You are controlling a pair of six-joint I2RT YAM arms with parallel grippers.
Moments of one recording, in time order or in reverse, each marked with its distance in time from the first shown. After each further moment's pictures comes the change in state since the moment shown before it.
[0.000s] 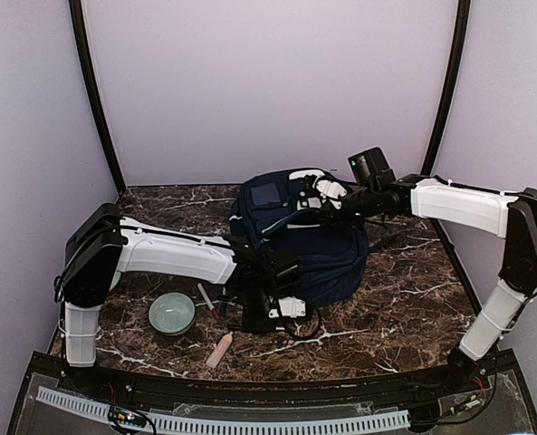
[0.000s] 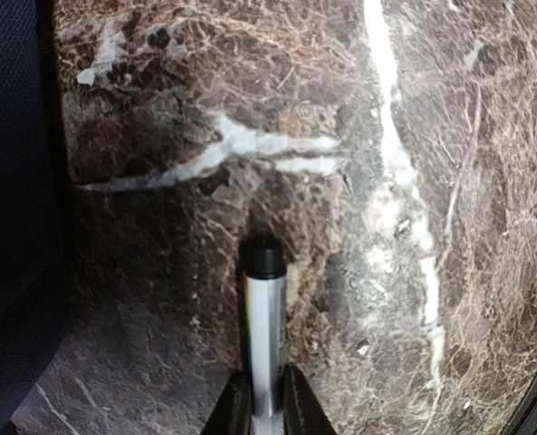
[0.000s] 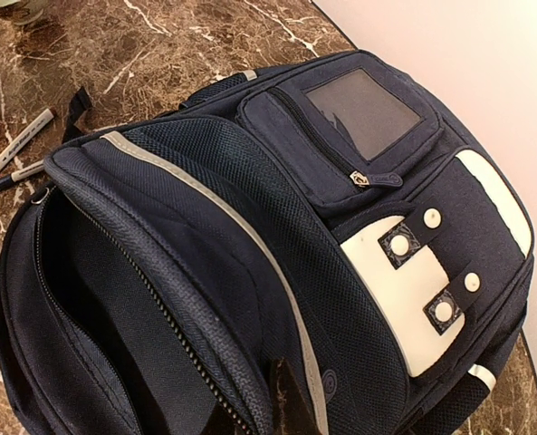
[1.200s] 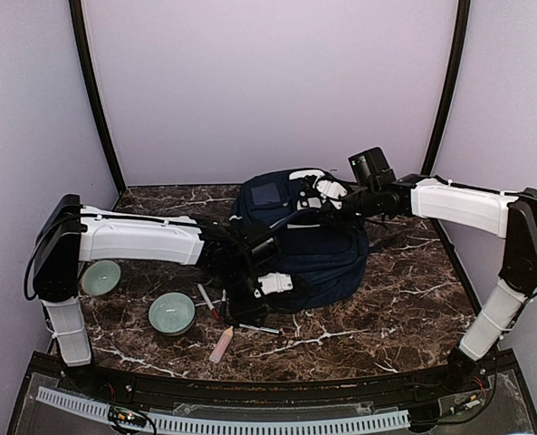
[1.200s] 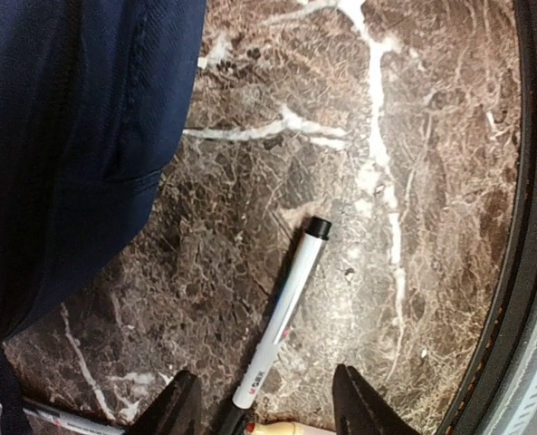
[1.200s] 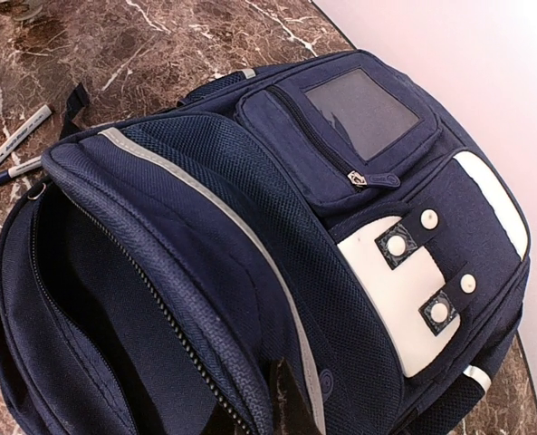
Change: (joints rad) left arm 0.081 -0.194 -0.094 0.012 0.124 -0.100; right arm -0.002 0.000 0.000 0.000 0.005 -0.016
